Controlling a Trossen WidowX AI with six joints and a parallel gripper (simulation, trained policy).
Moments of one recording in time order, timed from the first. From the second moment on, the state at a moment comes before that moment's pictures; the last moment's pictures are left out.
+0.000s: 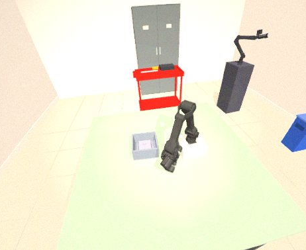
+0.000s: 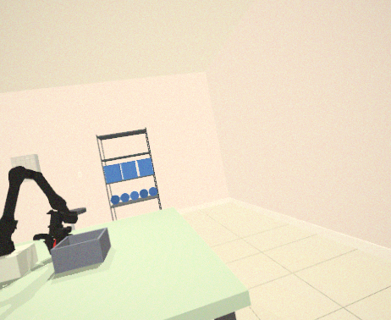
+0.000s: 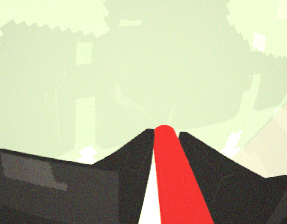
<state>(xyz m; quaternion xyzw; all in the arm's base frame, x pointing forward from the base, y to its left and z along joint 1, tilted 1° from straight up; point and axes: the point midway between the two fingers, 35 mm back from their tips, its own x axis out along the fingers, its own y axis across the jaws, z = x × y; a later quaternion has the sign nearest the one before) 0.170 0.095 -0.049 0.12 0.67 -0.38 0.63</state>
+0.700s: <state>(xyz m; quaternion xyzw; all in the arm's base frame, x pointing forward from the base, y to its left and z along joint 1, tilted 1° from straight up) 0.217 0.075 0.033 0.11 0.62 -0.39 0.67</state>
